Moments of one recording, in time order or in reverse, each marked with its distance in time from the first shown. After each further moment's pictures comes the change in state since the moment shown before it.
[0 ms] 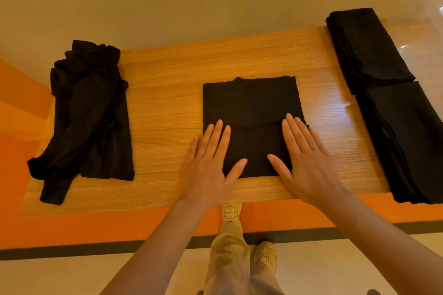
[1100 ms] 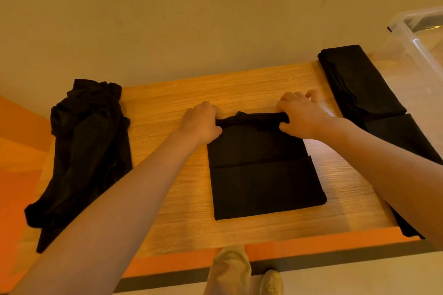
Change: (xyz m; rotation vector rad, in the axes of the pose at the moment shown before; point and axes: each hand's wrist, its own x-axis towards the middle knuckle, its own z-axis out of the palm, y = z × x) left_hand 0.162 -0.037 -0.093 -0.096 -0.180 -0.018; right_hand 0.161 0.028 -0.076 -0.103 -0.185 -0.075
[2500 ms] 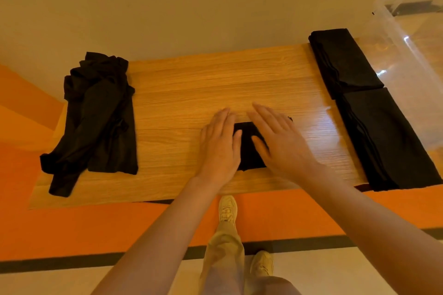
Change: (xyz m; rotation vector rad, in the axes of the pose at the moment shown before) left_hand -0.134 0.062 0.089 -0.272 0.404 0.073; right_hand -0.126 -0.066 0.064 0.232 0.371 -0.168
